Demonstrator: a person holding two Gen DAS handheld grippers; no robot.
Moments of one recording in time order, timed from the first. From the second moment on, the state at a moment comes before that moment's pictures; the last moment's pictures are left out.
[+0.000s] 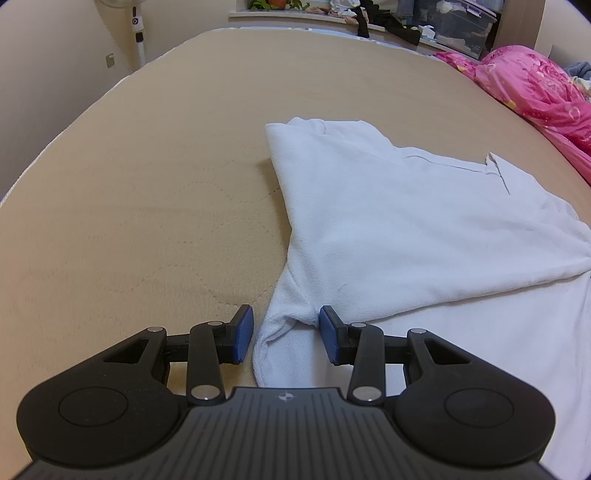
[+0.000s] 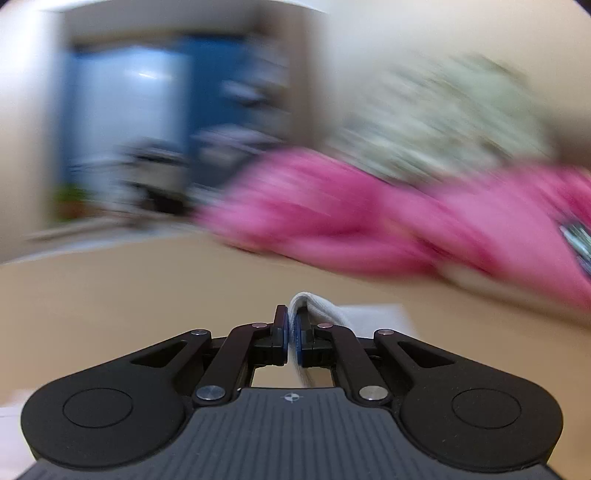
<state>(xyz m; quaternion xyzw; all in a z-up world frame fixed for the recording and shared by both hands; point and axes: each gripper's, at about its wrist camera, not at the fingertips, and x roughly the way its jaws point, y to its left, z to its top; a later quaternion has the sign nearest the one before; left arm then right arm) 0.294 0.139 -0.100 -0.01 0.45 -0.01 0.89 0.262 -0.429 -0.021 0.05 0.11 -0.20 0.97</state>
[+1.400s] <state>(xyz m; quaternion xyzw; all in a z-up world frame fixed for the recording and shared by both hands) 0.291 0.189 -0.075 -0.19 0.39 -0.02 0.90 0.173 -0.315 -0.080 0.01 0.43 0.06 0.90</state>
